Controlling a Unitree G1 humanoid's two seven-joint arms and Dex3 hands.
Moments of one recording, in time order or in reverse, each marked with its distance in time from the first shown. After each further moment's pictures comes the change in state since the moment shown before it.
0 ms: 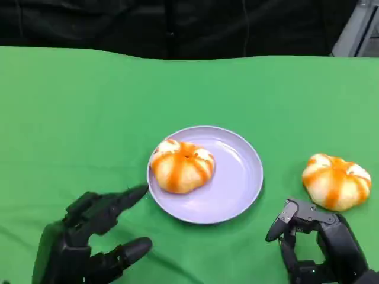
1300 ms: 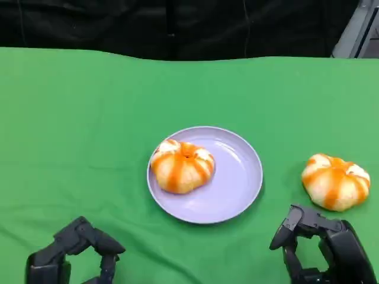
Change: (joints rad) left arm 0.072 -0.221 0.144 0.109 -0.401 -0.150 -0.407; right arm 0.067 0.000 0.000 -0.093 0.062 -0.005 0.064
